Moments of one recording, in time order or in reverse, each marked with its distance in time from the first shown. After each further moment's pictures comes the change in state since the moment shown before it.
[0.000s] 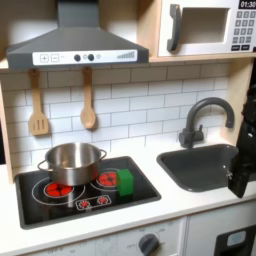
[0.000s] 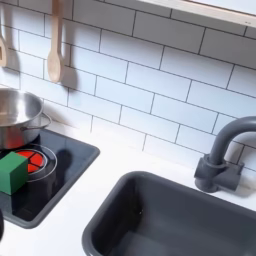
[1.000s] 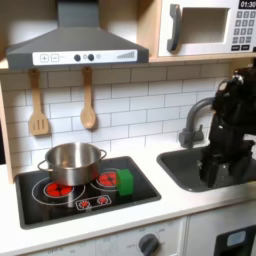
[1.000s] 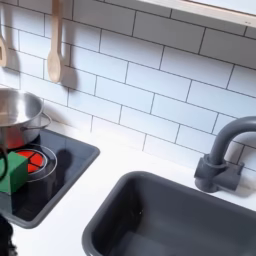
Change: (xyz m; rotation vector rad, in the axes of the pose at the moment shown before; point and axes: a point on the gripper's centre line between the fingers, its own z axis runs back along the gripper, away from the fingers) arm 0.039 0.028 -0.002 0.027 -0.010 -0.016
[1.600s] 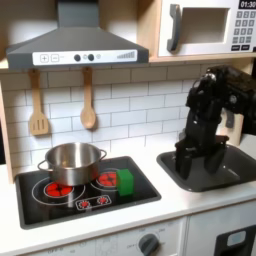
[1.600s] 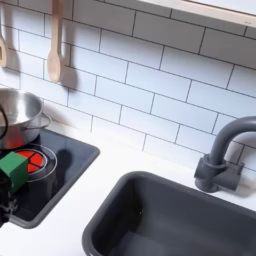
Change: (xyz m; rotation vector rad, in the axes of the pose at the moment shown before) arm 0.035 0.023 -0.007 0.012 -0.025 -0.014
